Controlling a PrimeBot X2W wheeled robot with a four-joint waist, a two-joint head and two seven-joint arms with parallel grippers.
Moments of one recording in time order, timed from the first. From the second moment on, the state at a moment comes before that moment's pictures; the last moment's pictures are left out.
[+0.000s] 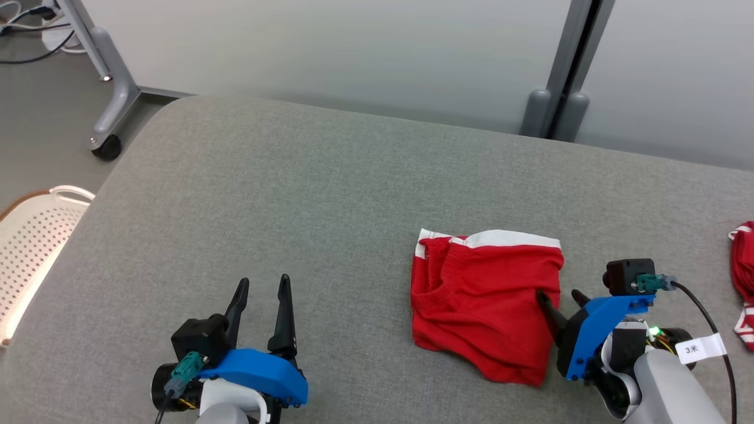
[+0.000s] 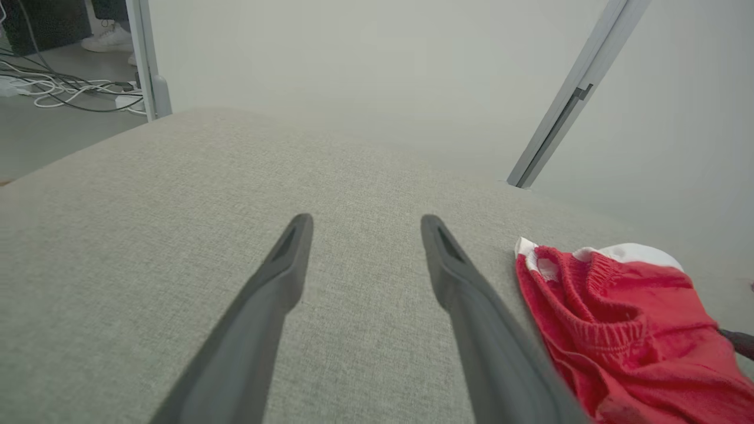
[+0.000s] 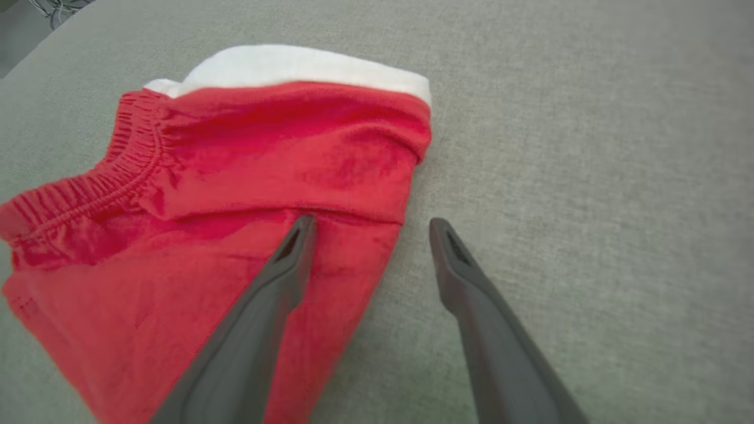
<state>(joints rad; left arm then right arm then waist) -0.19 0.15 -0.43 0.41 -0.57 0.10 -0.26 -0.36 -0.10 0.02 0.63 0.25 0.13 0.23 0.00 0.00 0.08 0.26</state>
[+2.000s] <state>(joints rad) -0.28 0.15 -0.43 0.29 -0.43 0.08 -0.24 -0.73 -0.51 0.33 0.47 0.32 0.13 0.35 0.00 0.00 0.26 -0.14</state>
